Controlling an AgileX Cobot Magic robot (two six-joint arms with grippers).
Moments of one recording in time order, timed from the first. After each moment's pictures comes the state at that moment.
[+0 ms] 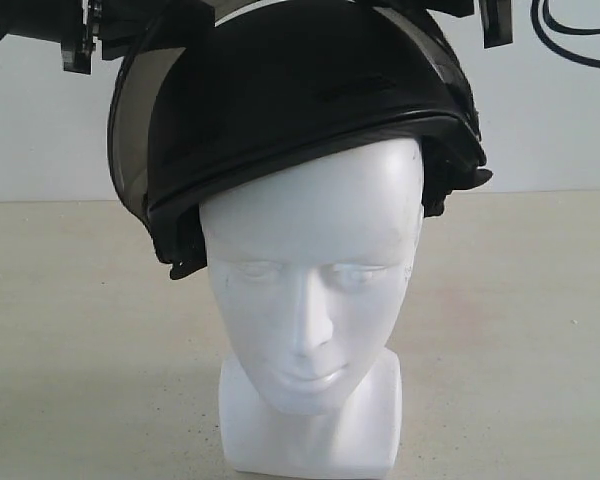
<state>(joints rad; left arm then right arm) -0.01 1.58 -1.43 -1.27 1.09 0.76 0.11 1.61 -1.55 1.28 1.20 -0.58</state>
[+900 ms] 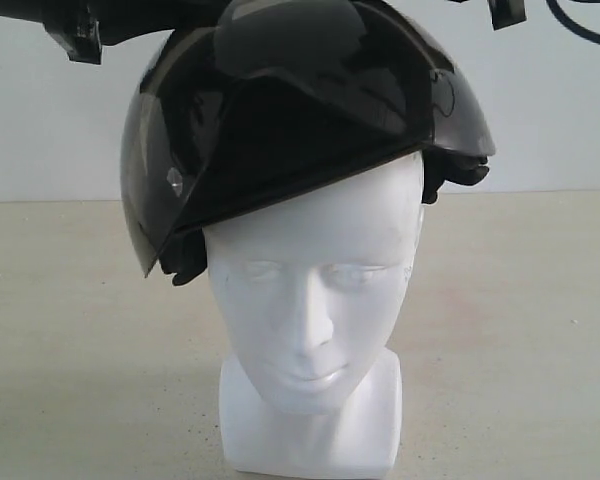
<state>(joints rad) -0.08 1.47 -1.37 -1.29 1.15 0.72 0.21 1.49 -1.53 1.10 1.17 -0.46</state>
